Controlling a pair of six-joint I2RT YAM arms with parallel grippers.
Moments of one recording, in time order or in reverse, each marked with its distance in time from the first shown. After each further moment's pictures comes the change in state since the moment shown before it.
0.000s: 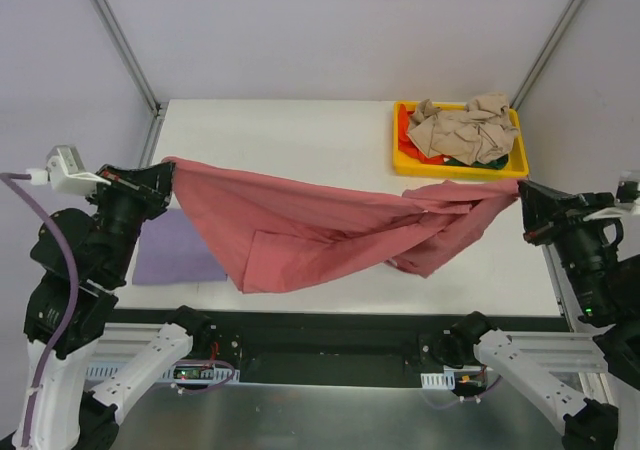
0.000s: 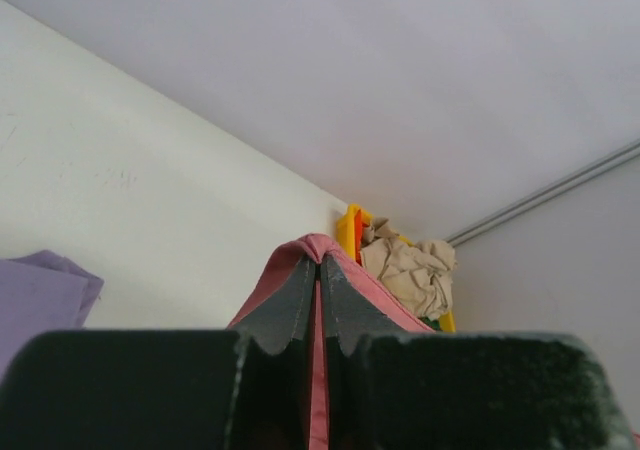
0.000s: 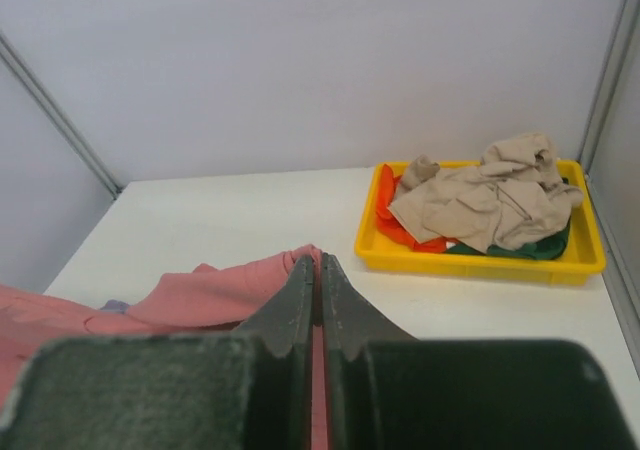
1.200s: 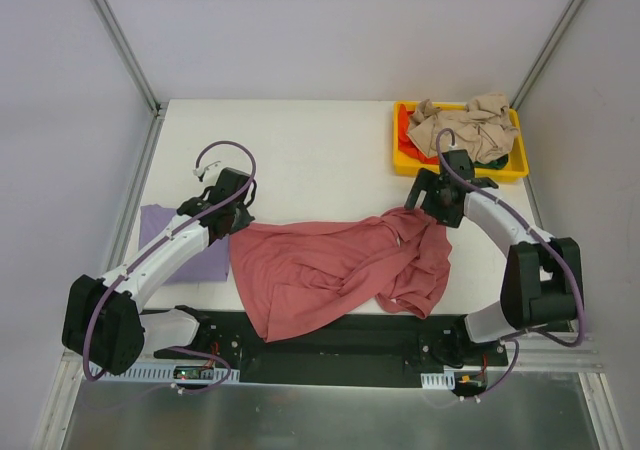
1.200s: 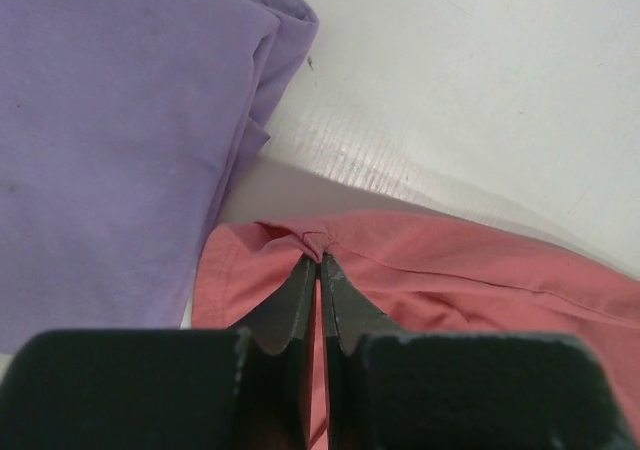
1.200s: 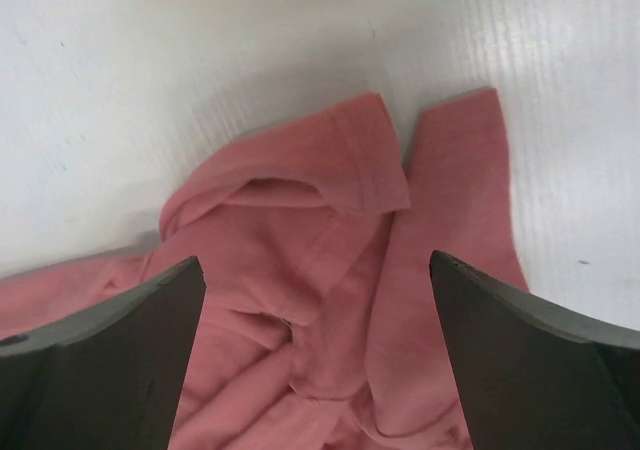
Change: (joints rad) left arm 0.002 0.600 -0.522 0.106 0.016 -0.079; right arm -0.379 0.894 -0.505 0.235 -0.327 0.343
